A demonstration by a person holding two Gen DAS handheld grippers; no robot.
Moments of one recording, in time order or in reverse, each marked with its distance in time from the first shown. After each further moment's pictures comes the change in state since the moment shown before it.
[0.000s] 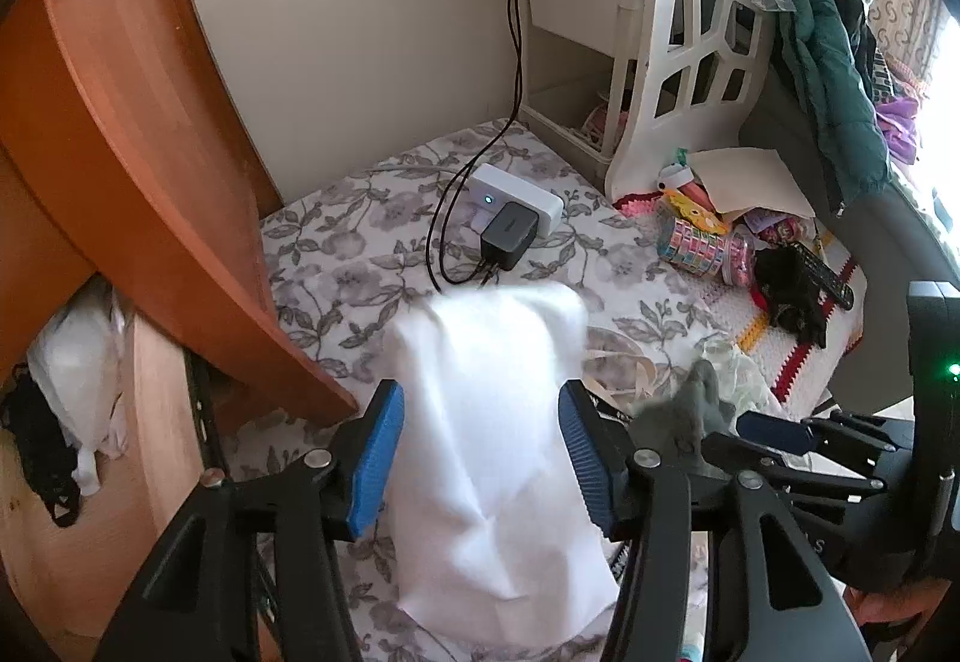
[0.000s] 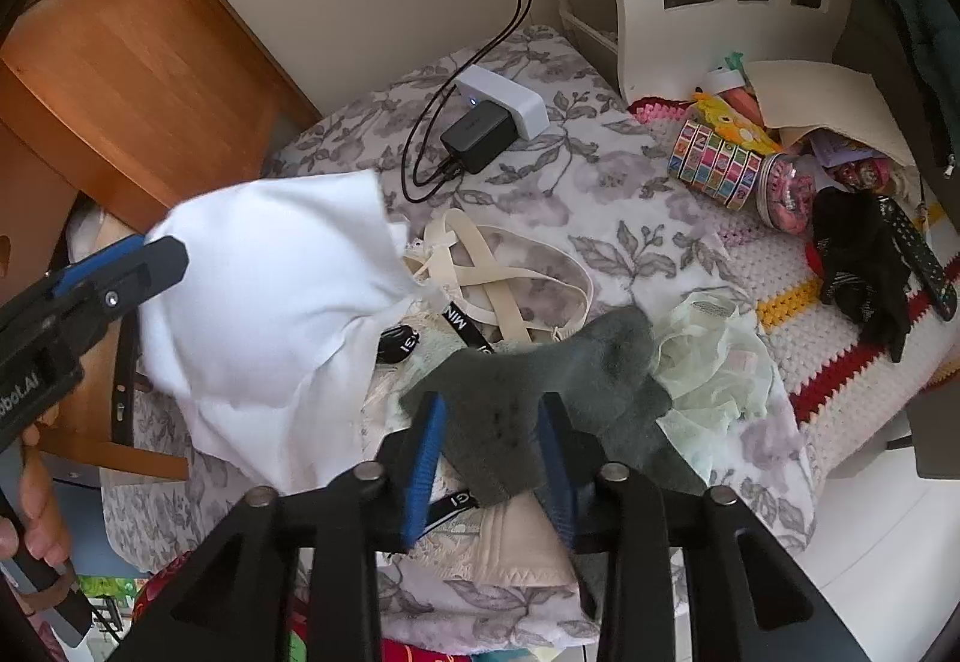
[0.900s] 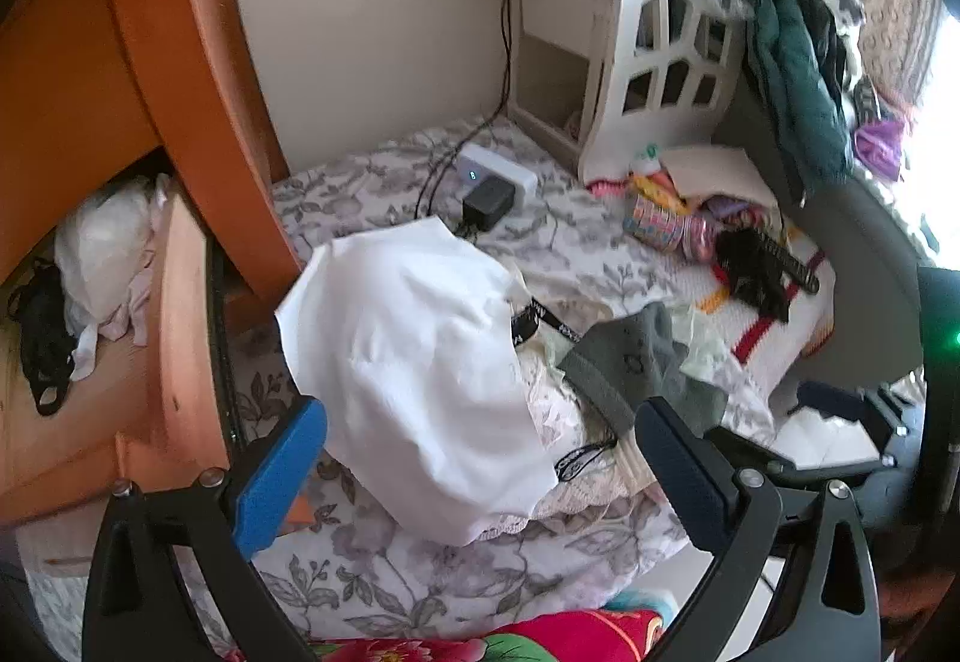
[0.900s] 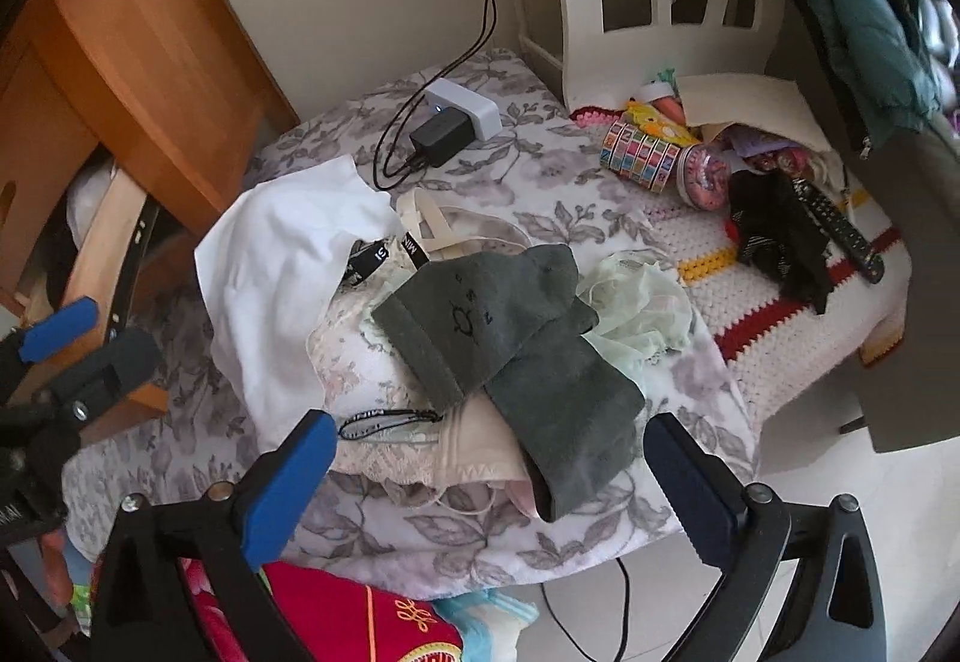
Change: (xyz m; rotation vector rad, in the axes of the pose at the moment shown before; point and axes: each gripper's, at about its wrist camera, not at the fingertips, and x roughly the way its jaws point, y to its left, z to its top) left arm -0.049 -0.014 -0.074 -0.066 -0.074 -0.029; right arm -0.052 0.004 -0.063 -0.008 -0.085 -0.130
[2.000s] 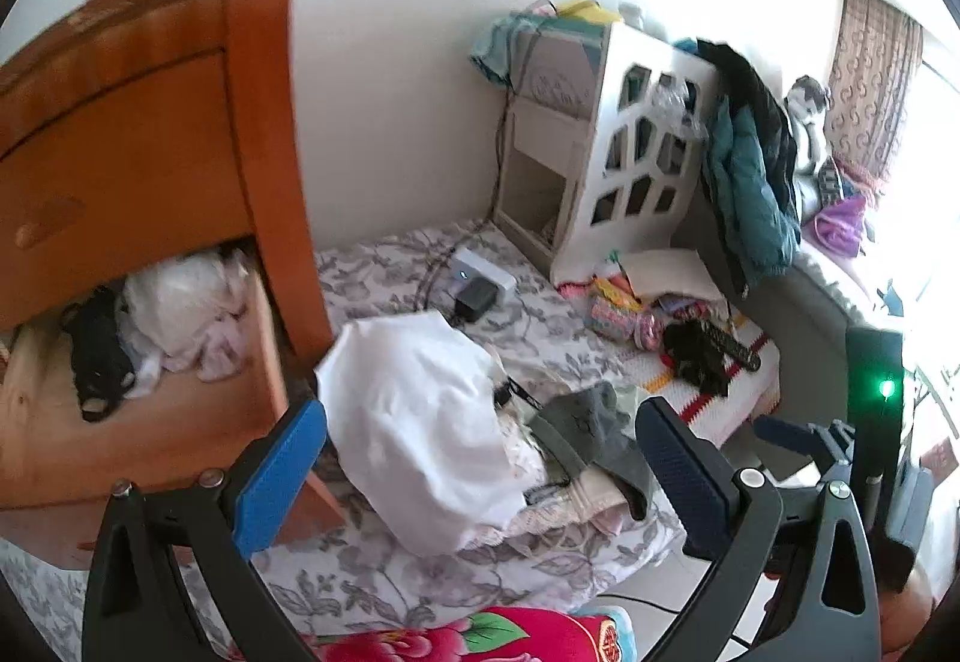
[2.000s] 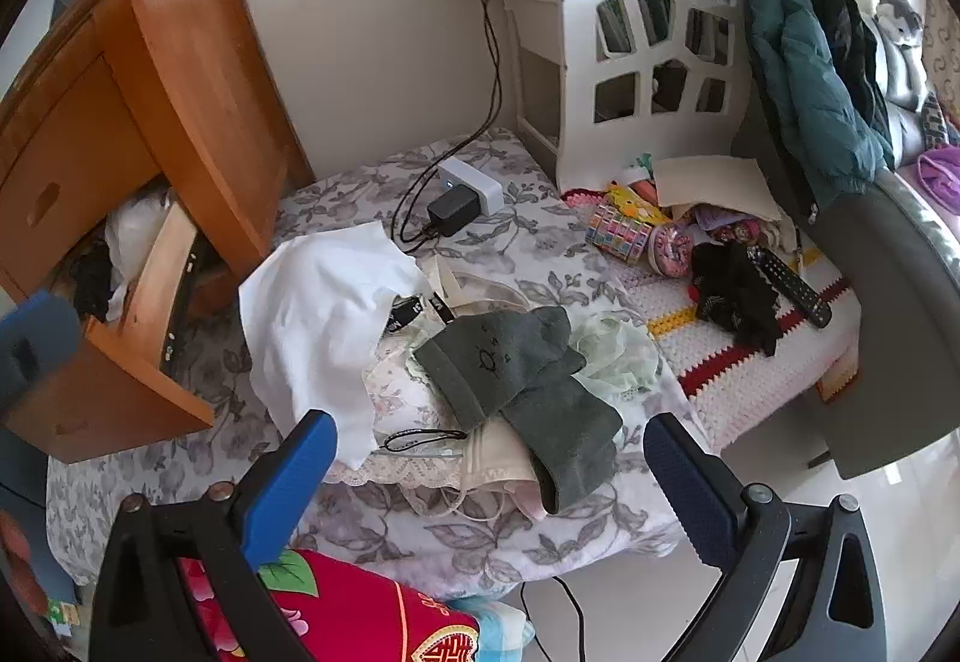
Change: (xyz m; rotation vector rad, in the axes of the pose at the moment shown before) left arm -0.107 0.028 -0.002 -0.069 -0.231 -0.067; right arm -0.072 0.035 -0.012 -0.053 -0.176 -0.035
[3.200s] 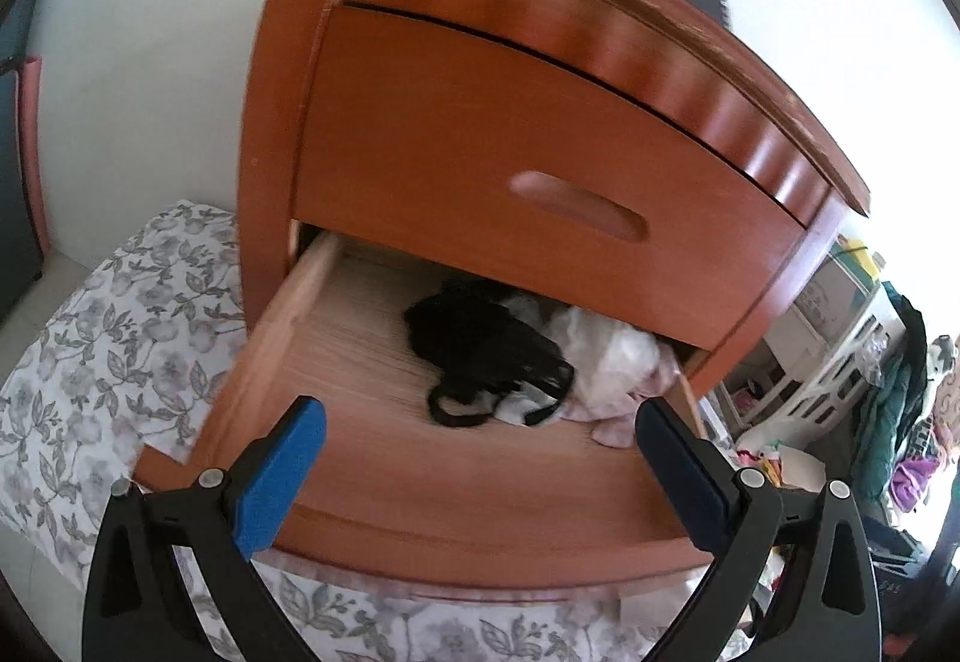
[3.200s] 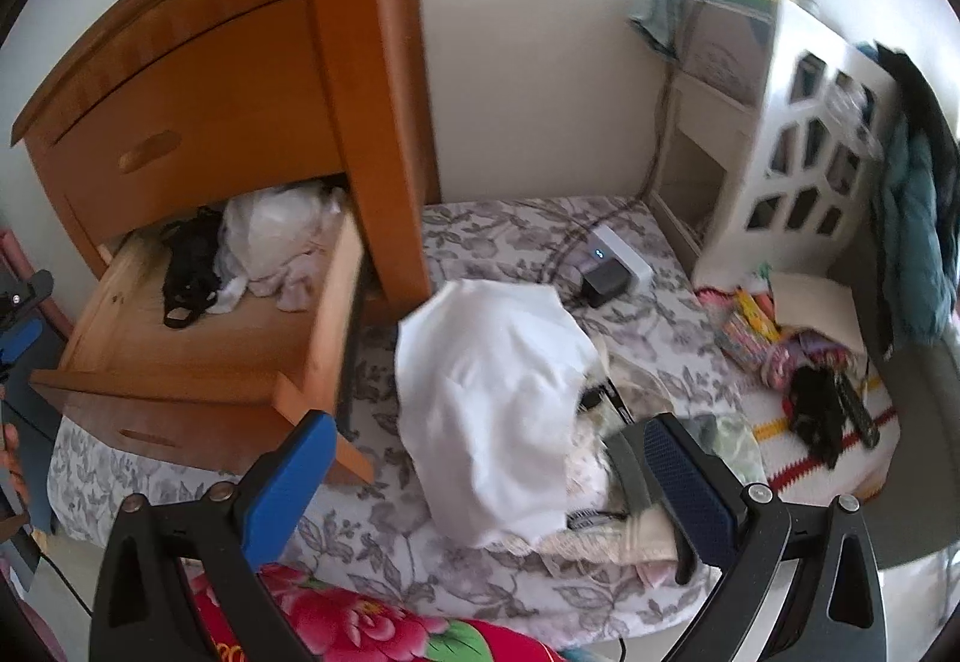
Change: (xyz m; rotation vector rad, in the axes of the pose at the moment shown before) left arm -0.083 0.300 -0.046 -0.518 -0.170 0.266; right arm -0.011 0.166 0.038 -0.236 -0.062 0.082
